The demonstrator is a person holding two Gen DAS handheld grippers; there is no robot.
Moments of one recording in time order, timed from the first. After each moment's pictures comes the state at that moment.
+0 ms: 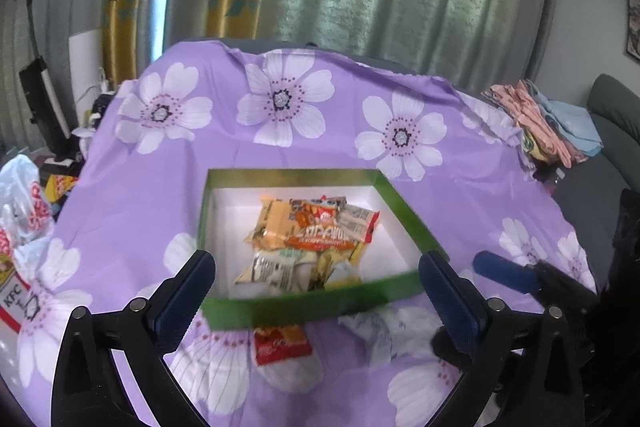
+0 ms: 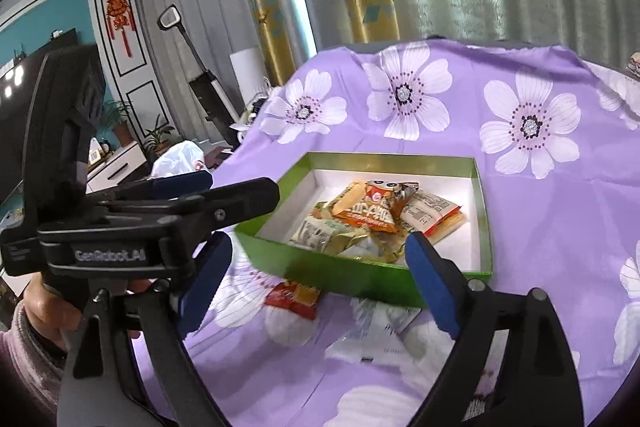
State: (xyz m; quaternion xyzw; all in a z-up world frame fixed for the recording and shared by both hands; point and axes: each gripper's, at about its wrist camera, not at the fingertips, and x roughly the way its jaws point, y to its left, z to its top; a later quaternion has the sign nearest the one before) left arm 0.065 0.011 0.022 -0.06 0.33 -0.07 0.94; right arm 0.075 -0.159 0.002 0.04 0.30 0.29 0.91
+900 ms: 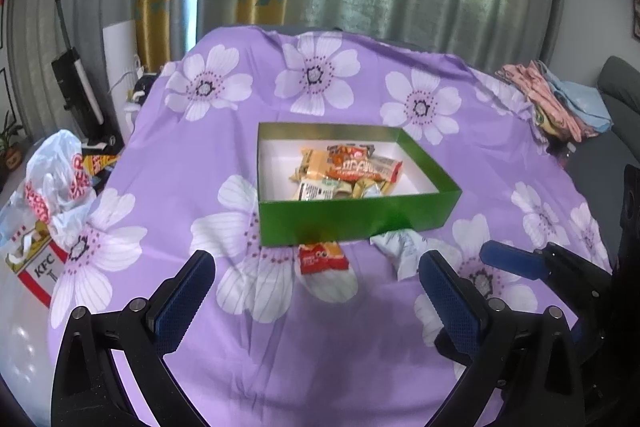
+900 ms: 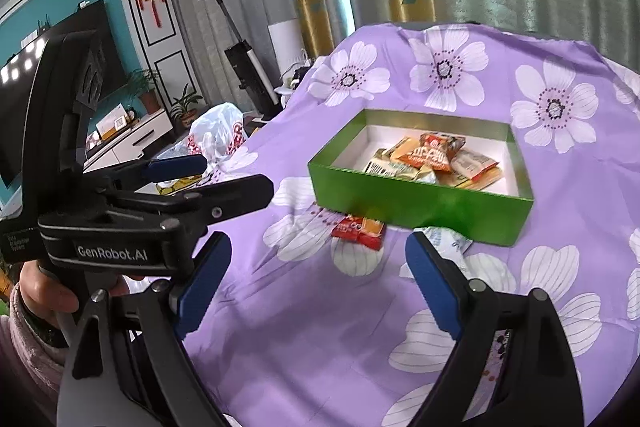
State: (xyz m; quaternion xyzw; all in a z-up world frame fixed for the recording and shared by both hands) left arm -0.017 0.029 0.007 -0.05 0.35 -0.03 0.93; right arm 0.001 -0.134 -0.009 0.01 0.33 0.34 0.88
